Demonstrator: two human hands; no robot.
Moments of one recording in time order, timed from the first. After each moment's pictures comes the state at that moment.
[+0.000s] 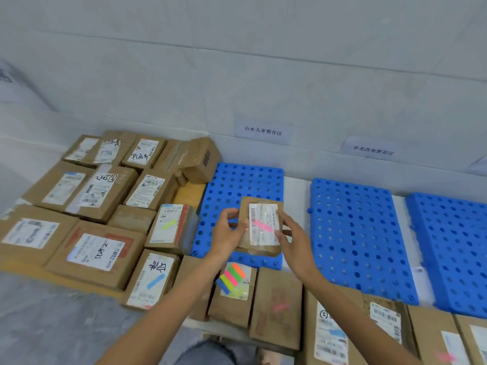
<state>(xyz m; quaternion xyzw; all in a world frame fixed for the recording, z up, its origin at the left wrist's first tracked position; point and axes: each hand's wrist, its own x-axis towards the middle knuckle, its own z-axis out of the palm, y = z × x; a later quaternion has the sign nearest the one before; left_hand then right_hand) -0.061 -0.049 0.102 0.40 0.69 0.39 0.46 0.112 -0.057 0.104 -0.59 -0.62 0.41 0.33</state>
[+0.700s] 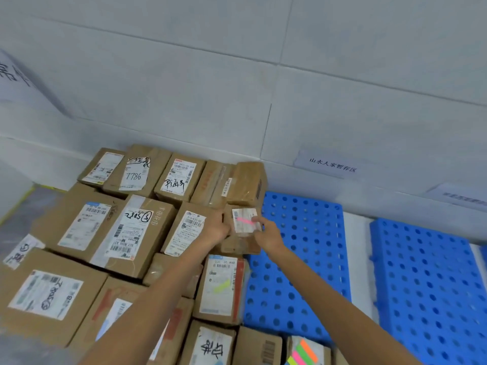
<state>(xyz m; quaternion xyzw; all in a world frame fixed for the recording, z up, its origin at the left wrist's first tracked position) -0.301 0.126 0.059 0.46 0.74 0.20 0.45 -0.156 0.135 0.053 -0.66 -0.53 0.51 0.15</state>
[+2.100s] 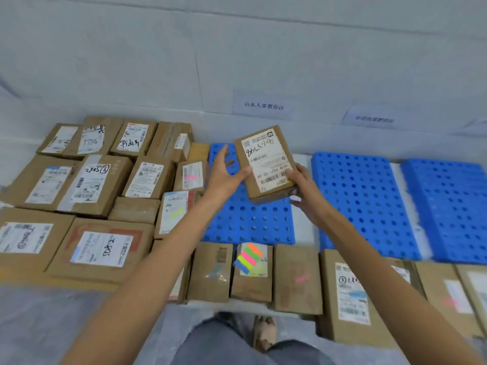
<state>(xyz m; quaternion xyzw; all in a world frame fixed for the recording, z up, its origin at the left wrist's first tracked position) -0.127 0.006 0.145 0.47 0.60 0.41 0.50 0.070 -0.010 0.146 -0.58 -0.41 0.61 0.34</state>
